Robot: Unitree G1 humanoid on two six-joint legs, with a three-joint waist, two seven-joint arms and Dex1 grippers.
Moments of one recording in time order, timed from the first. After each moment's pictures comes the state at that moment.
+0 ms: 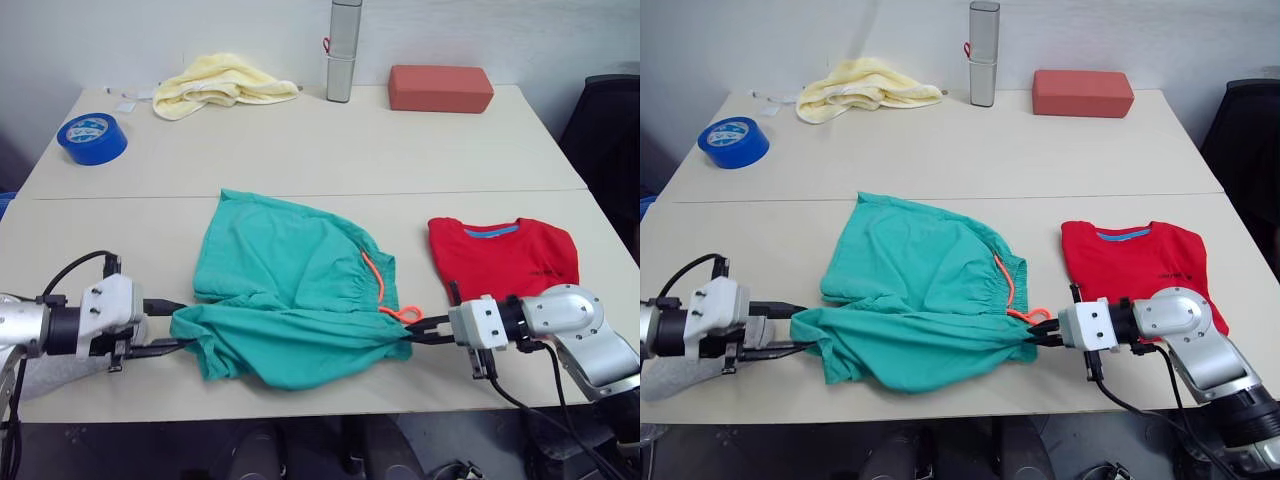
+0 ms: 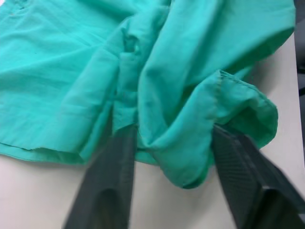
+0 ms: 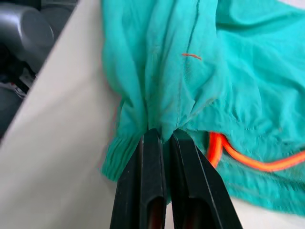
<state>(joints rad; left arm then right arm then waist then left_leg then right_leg) 0.22 1.02 0.43 -0.25 -0.41 0.13 -1.30 -0.20 -0.91 0.18 -0.13 0.32 -0.23 1.29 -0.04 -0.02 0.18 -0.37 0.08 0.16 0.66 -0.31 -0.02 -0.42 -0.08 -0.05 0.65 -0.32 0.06</state>
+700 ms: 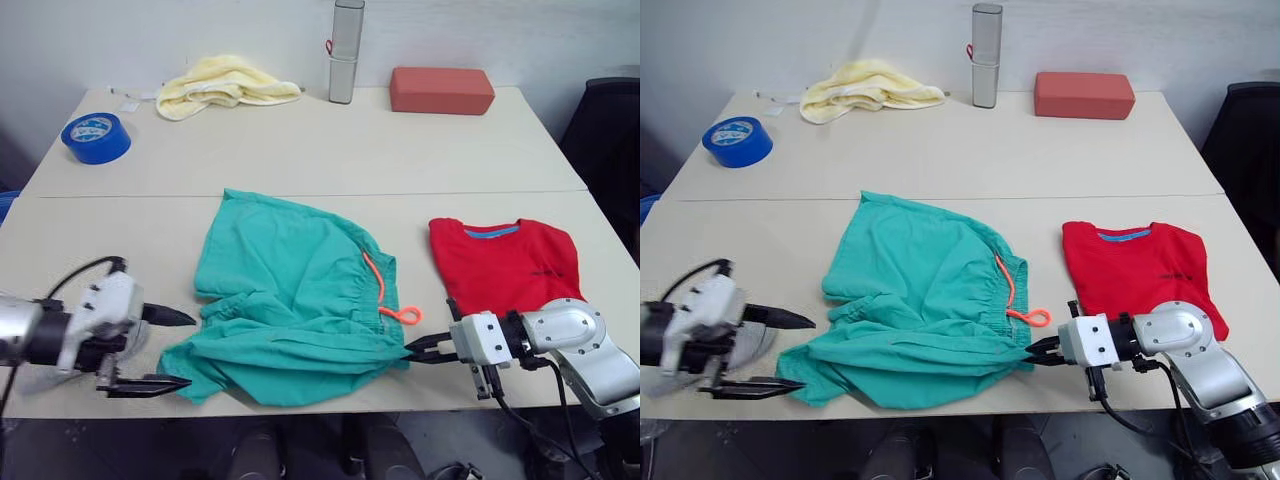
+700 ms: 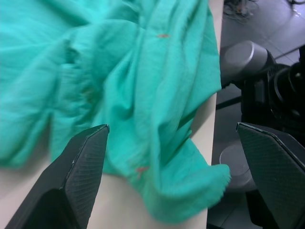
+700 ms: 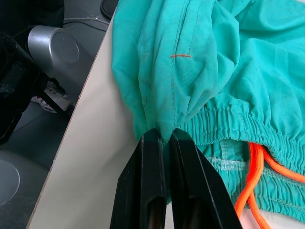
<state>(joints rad) 0.15 1.13 0.37 -0.42 -0.57 0.50 -1.29 -0.14 -0.91 0.14 -0.20 0.35 -0.15 1.33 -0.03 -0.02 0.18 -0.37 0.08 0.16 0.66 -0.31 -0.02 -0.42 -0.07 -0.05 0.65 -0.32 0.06</state>
